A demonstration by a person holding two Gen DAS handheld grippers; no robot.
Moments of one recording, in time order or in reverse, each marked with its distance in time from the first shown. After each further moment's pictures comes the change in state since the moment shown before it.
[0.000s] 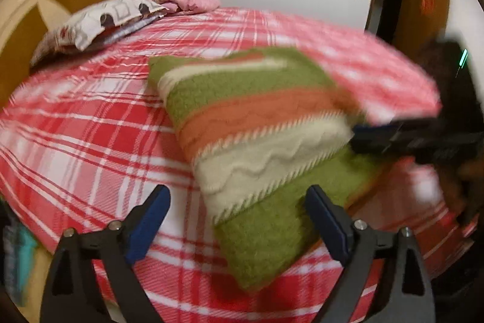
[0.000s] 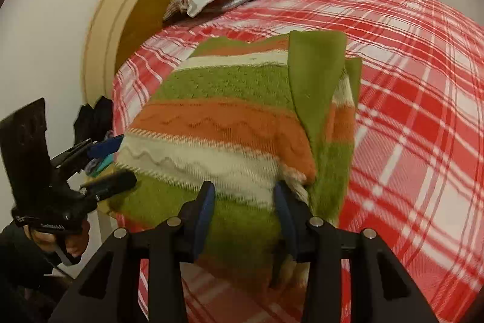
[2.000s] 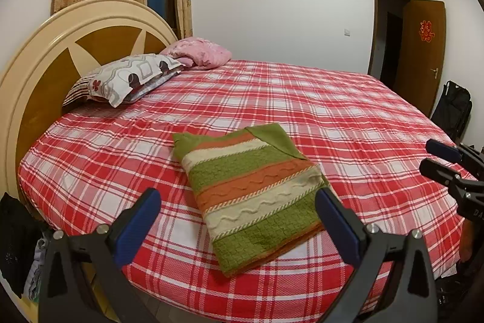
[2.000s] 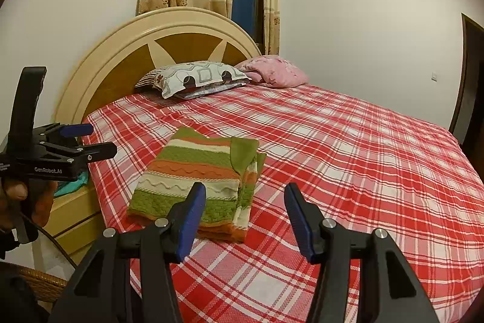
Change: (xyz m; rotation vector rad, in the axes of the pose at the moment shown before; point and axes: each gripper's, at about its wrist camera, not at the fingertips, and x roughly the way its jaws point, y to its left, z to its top) left arm -0.127 -0.016 0.034 -0.061 -0.239 0.041; right arm -0.186 0.098 -0.057 -0.133 -0.428 -0.421
